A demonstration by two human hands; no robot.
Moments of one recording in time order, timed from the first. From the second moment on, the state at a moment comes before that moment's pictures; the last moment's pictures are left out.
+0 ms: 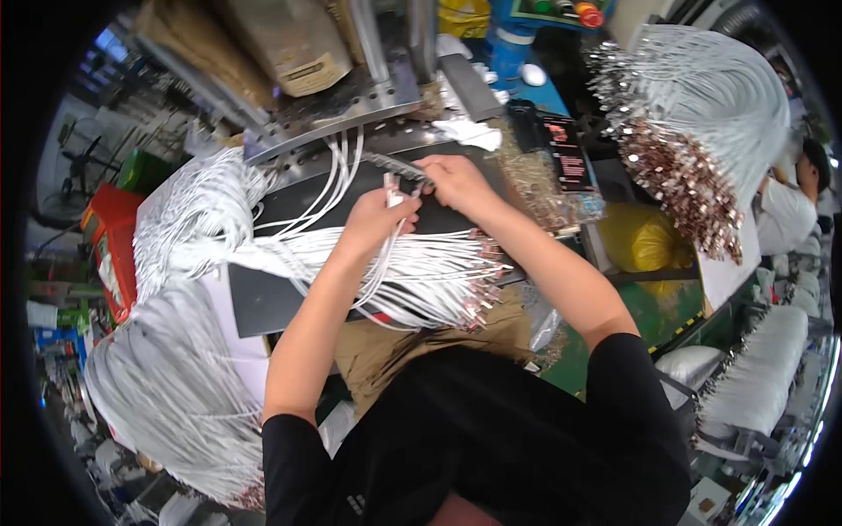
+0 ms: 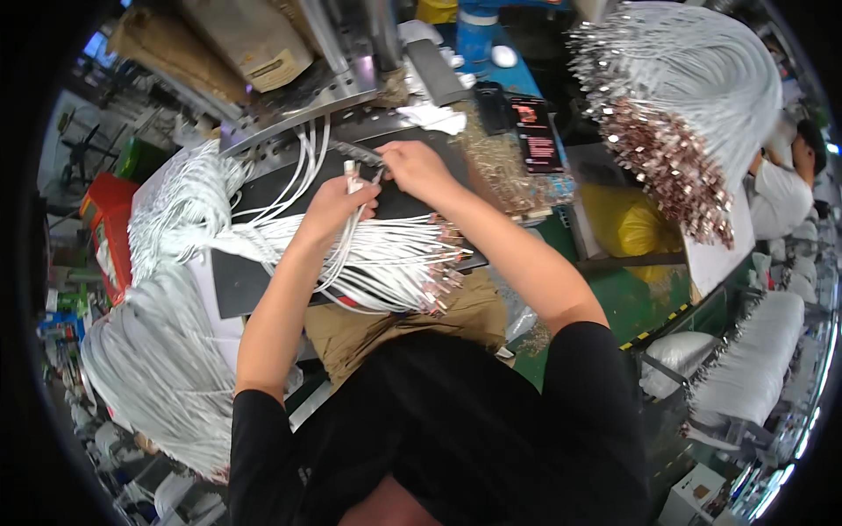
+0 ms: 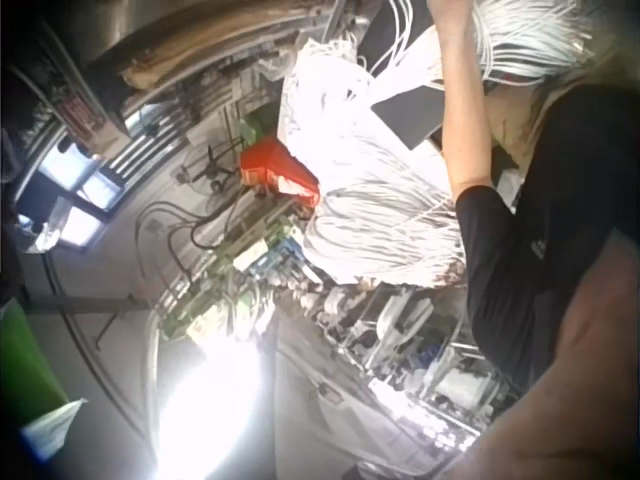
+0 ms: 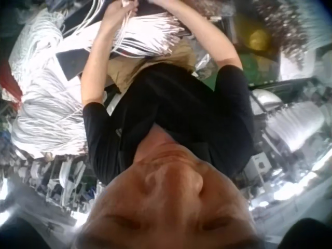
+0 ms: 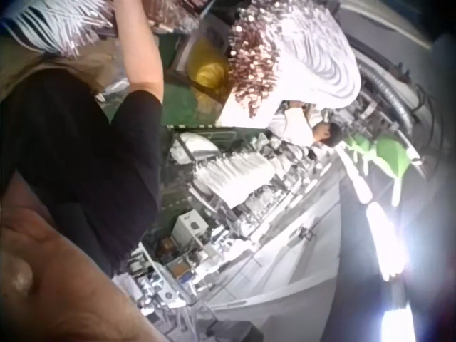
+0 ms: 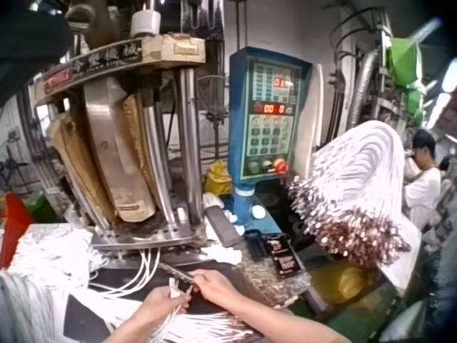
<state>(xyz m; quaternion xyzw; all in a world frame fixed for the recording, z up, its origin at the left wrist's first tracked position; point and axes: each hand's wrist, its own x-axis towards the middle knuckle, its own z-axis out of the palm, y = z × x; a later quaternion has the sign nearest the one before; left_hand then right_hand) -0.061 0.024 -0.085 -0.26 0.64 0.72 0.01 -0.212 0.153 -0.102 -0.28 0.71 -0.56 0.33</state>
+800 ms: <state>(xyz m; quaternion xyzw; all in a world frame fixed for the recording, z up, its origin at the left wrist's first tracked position) -0.056 0.035 -0.071 -0.27 0.64 0.71 -0.04 -0.205 0.154 -0.097 -0.37 0.74 -0.51 0.23</state>
